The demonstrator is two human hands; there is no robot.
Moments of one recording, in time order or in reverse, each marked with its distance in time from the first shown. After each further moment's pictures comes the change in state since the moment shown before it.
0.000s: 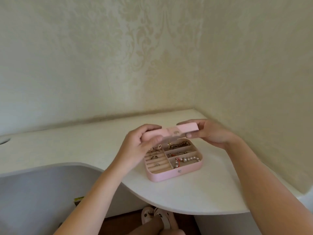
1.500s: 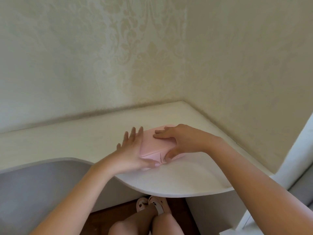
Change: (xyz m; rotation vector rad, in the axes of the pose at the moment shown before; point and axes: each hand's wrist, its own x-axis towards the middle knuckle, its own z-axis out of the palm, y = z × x) left_hand -0.016 0.006 0.014 0.752 -0.512 -0.352; right_hand -0.034 -0.030 0.049 -1.015 -0.140 0.023
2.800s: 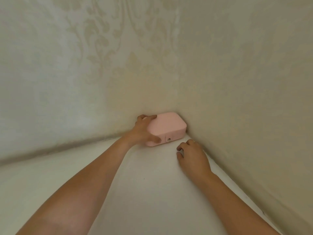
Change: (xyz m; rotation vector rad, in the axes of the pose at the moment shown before) left_hand 0.311 0.013 -0.045 -0.300 0.186 0.175; right_hand 0.106 0.154 0.025 -0.022 0.546 0.553
